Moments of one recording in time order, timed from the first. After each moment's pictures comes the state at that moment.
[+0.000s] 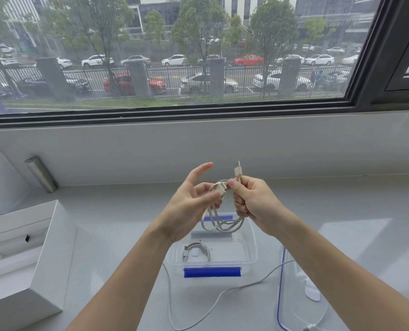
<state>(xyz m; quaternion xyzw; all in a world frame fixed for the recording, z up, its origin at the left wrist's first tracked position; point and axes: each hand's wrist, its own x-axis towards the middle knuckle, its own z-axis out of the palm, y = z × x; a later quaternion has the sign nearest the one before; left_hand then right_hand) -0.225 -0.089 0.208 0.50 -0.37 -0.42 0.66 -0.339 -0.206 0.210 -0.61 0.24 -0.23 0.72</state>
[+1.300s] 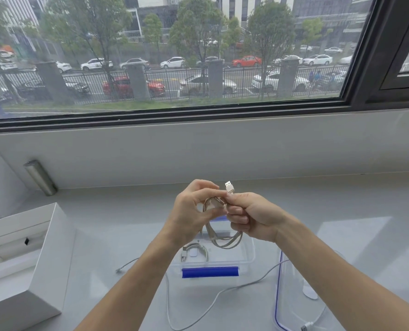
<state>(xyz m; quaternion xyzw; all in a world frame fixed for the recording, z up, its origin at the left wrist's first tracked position) -0.237 -0.092 0.194 0.66 -0.54 -0.07 0.51 -0.354 -0.213 0.198 -0.51 0.20 -0.06 0.84</state>
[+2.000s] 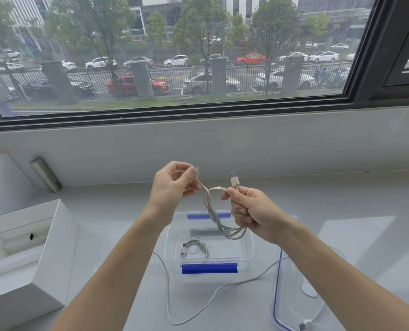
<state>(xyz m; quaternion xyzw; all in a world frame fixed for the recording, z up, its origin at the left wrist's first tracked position) -0.219 -0.095 0.223 0.64 -0.30 -0.21 0.68 -0.365 -0.214 0.192 -0.57 0.19 -0.13 0.79</state>
